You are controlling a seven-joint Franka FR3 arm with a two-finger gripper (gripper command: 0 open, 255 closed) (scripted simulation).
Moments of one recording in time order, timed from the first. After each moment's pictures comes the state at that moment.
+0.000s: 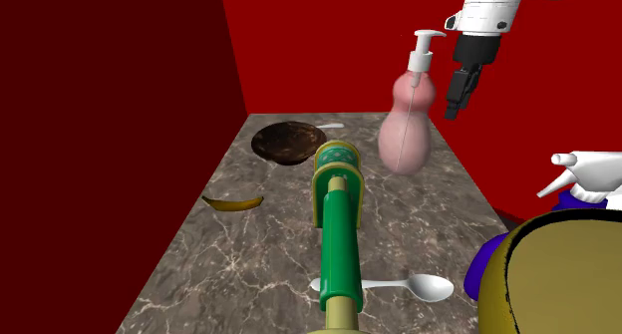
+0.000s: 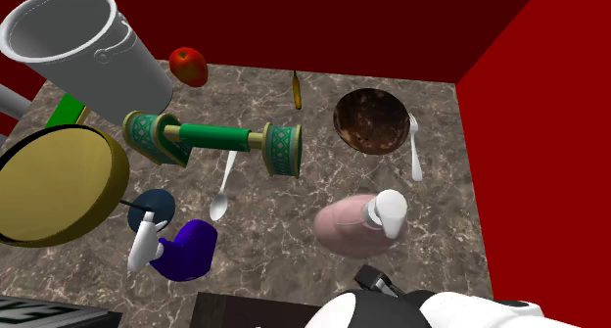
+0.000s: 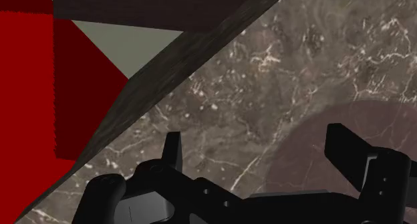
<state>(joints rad) 0.02 -0.78 -0.05 -2.38 0.07 1.56 -0.15</state>
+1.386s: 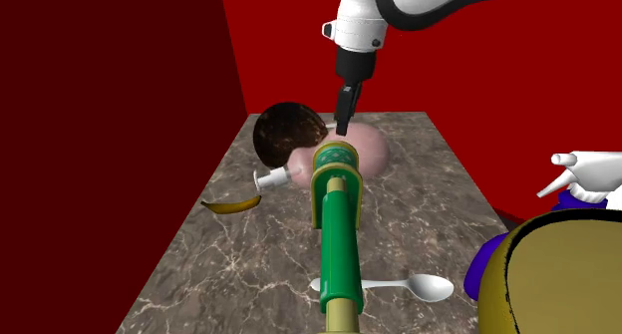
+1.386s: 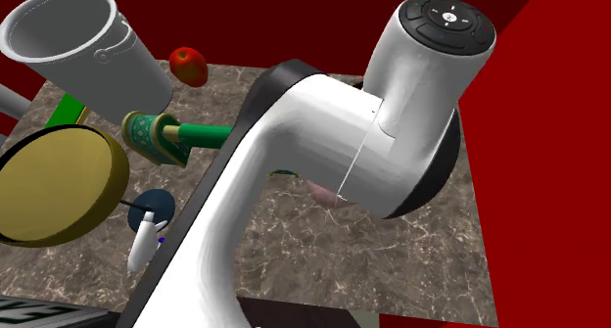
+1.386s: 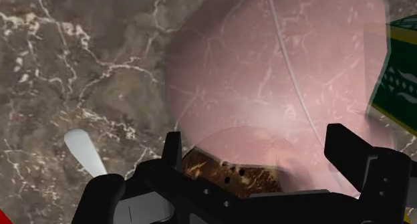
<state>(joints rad) 0.21 -0.29 0.21 -2.03 0.08 1.85 -0.13</state>
